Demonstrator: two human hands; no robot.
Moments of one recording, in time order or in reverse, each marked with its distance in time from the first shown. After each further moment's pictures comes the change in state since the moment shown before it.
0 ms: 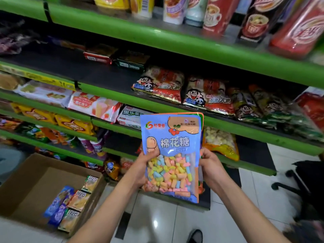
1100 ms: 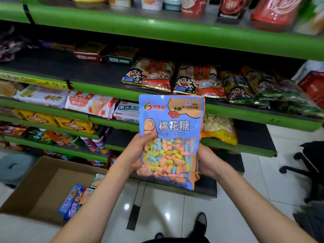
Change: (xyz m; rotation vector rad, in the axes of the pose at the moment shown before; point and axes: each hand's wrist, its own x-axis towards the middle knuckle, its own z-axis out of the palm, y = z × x) left_hand -0.015 0.030 0.026 0.236 -0.085 0.063; right_hand -0.017 -0.006 0.001 -0.009 -0.355 0.065
